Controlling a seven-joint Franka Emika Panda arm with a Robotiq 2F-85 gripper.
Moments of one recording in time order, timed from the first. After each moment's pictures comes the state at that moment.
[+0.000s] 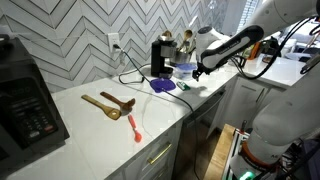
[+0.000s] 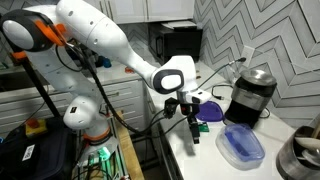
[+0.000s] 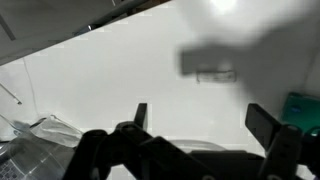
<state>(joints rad) -0.36 -0.27 -0.20 -2.52 -0.64 2.41 0.35</state>
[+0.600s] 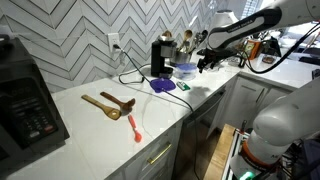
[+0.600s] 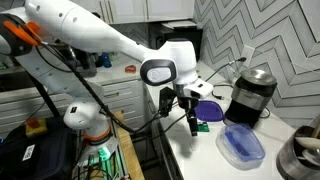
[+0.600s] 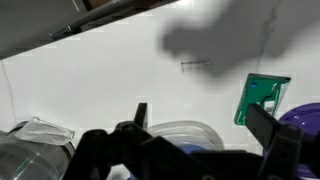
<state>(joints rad) -0.36 -0.43 -0.27 -2.49 -0.32 2.30 0.01</state>
